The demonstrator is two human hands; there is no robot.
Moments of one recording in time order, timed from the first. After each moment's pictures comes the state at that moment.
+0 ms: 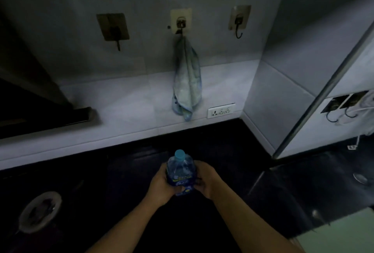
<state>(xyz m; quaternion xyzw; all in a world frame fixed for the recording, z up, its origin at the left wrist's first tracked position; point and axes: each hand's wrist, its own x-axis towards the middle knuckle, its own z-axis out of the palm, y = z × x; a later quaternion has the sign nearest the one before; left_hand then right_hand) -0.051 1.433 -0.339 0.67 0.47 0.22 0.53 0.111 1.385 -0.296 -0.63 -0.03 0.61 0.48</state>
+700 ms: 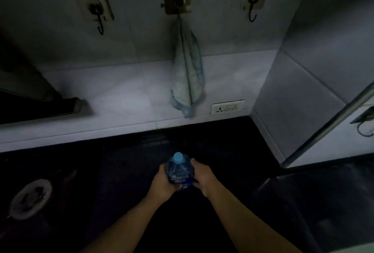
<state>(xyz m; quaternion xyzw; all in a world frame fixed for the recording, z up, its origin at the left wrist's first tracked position) 0.003 1.449 -0.374 0.65 0.59 0.11 0.48 0.157 1.421 -0.341 -0.68 -0.14 0.62 0.37</state>
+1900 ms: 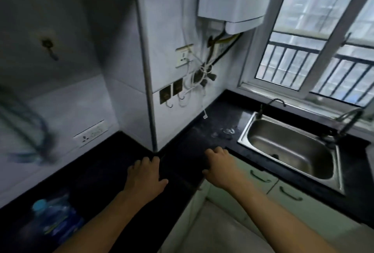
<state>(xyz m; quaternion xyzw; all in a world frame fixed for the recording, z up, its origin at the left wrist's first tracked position) 0.207 1.255 -0.206 0.97 0.21 -0.05 0.08 0.337 1.056 -0.199 -0.95 -0.31 0.05 0.07</state>
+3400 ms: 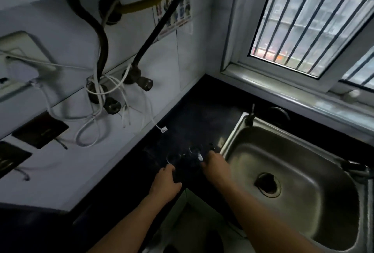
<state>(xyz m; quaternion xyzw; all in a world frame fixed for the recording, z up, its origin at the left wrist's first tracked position) 0.657 1.143 -0.376 0.88 0.29 -0.16 0.34 0.776 0.995 -0.379 -0.95 -0.12 0.19 0.22</state>
